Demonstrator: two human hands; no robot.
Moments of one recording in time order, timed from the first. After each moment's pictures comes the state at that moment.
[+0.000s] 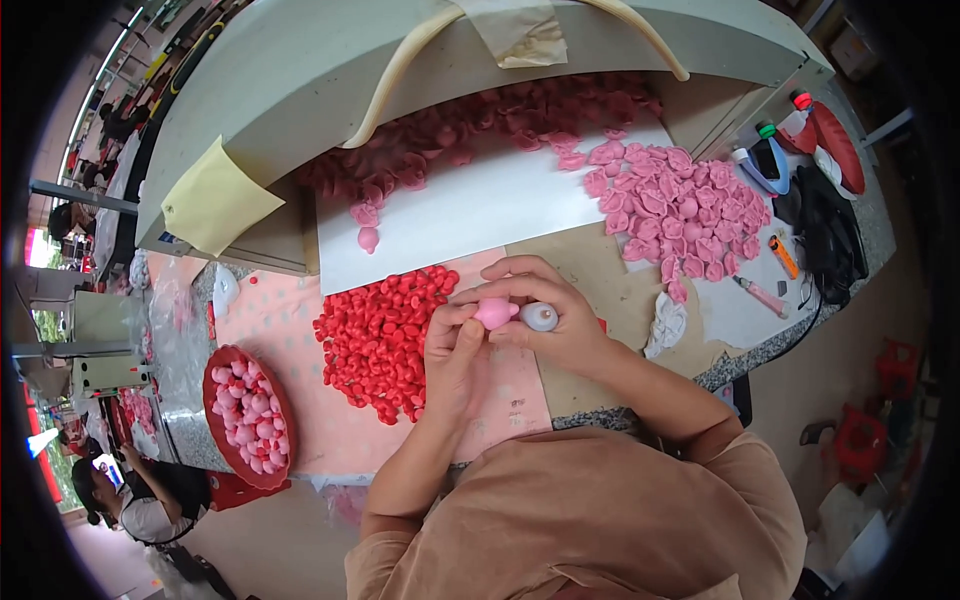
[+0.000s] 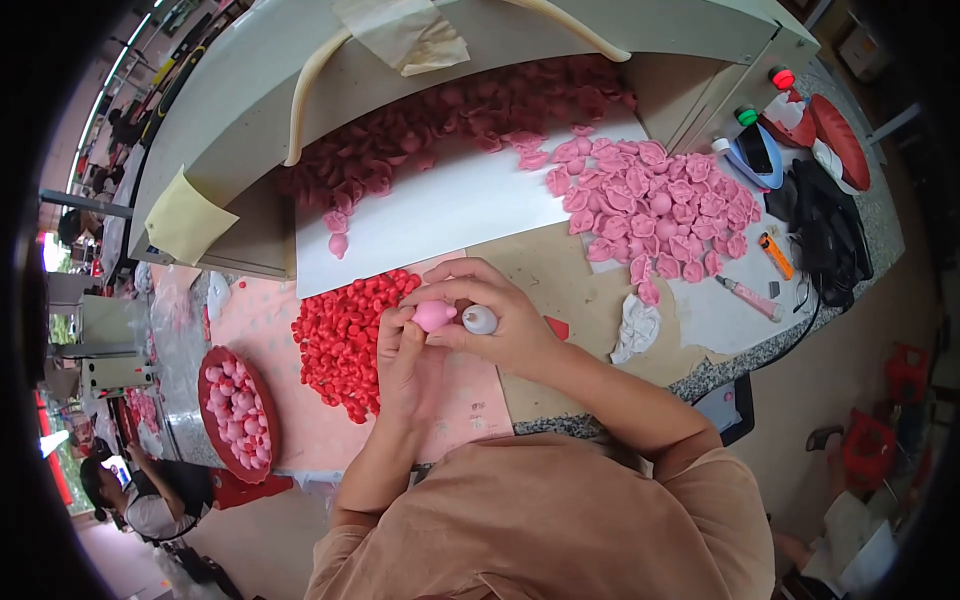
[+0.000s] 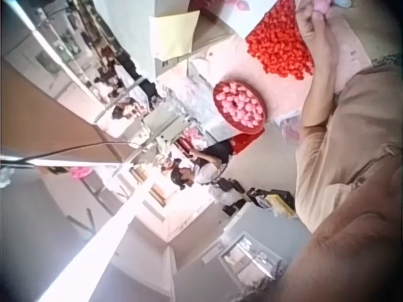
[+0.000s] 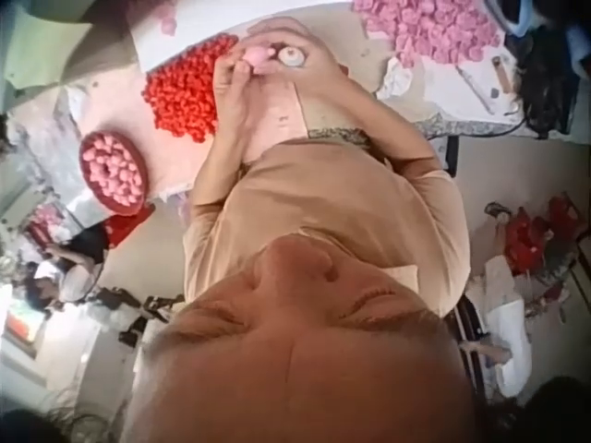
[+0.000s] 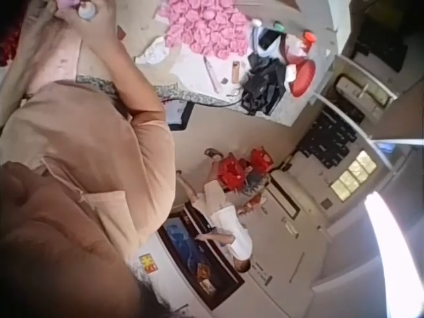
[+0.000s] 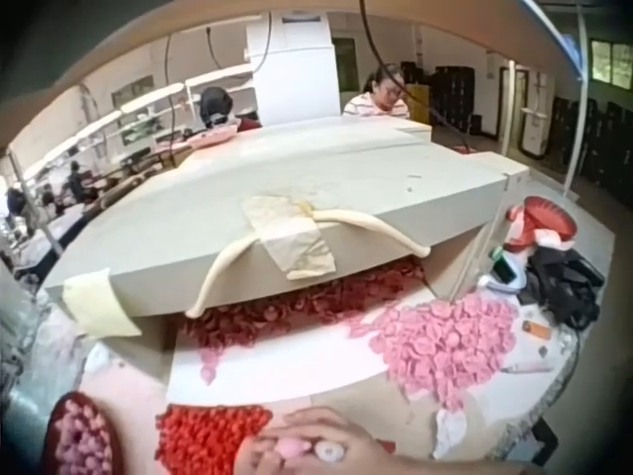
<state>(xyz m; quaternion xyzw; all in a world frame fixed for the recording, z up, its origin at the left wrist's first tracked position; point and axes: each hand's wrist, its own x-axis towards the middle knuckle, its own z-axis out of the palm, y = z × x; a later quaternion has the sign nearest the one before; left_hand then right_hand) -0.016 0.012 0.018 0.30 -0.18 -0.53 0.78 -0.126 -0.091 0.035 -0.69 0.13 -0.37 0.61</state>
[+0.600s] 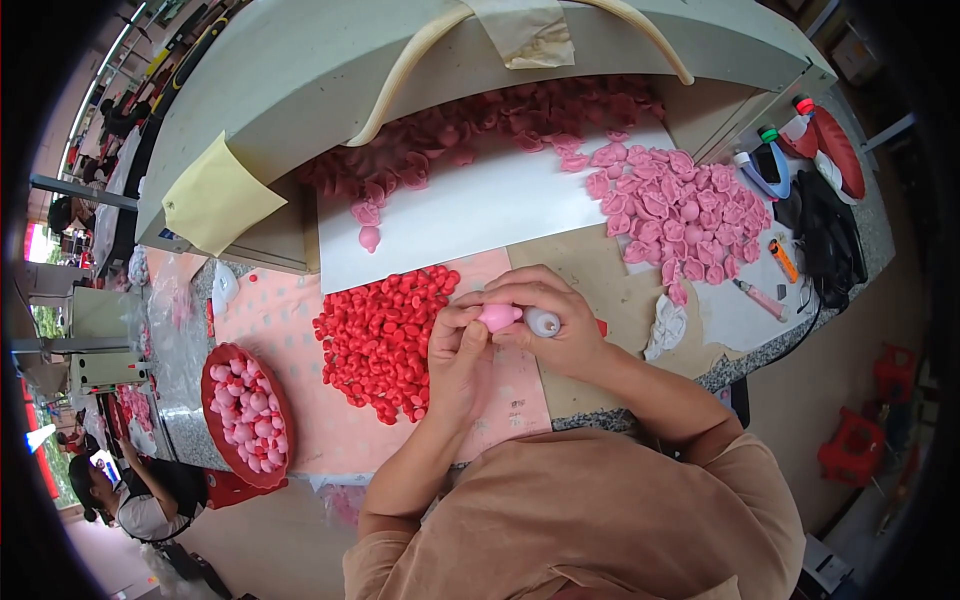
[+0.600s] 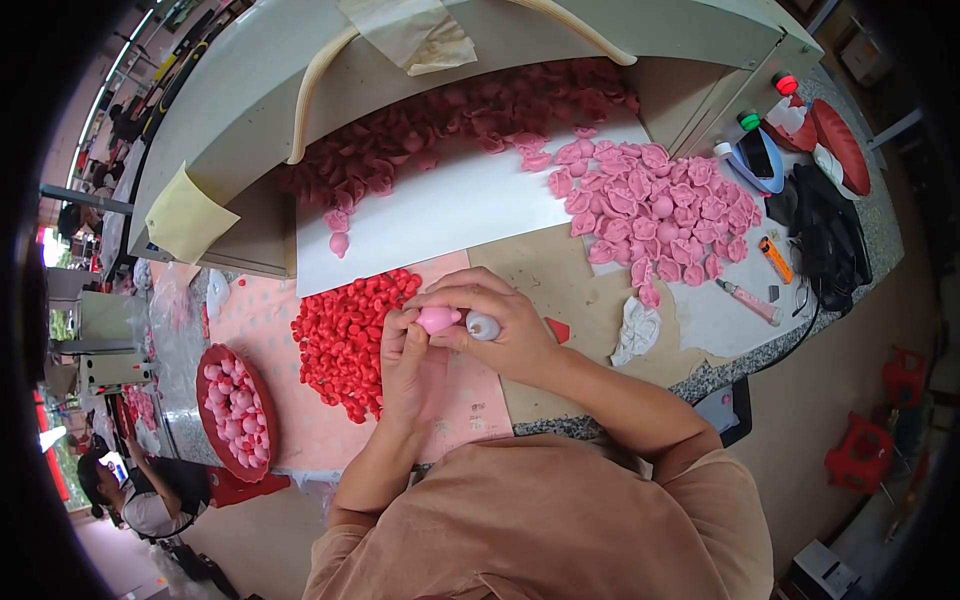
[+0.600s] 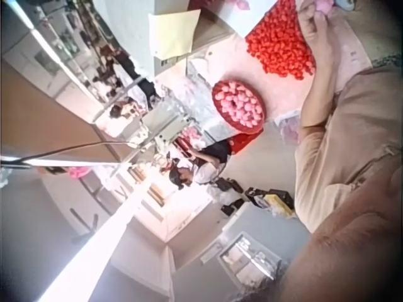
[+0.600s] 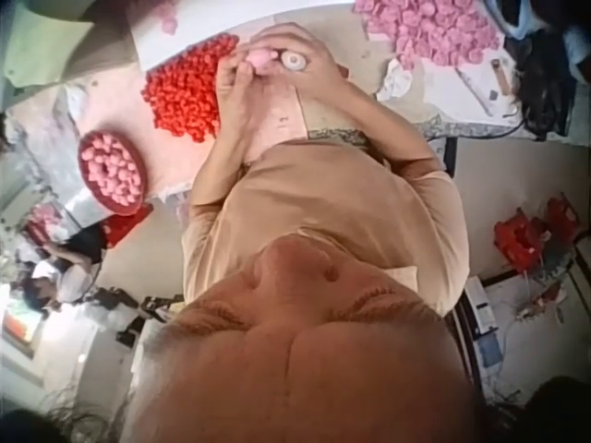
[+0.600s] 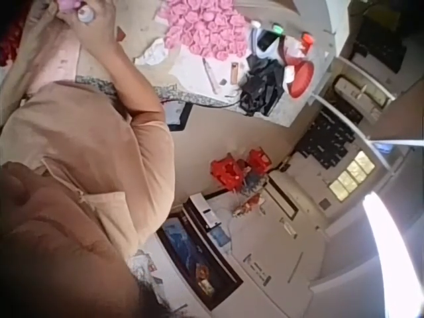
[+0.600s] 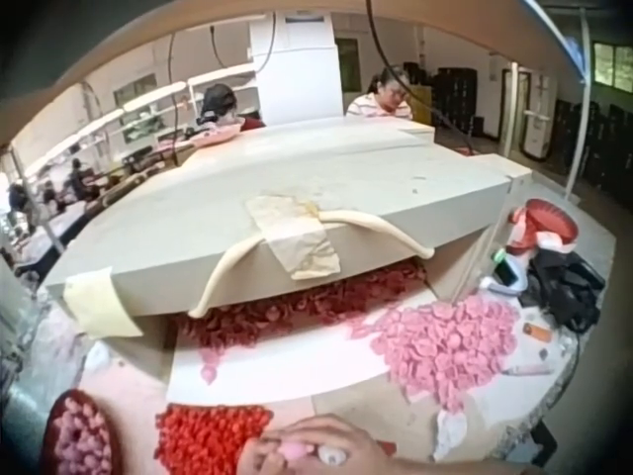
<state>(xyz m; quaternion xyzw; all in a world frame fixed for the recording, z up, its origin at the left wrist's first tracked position) -0.017 0.013 0.011 0.30 -0.19 -0.52 0.78 -0.127 -0.089 0.038 -0.74 0.14 -0.37 0.55</state>
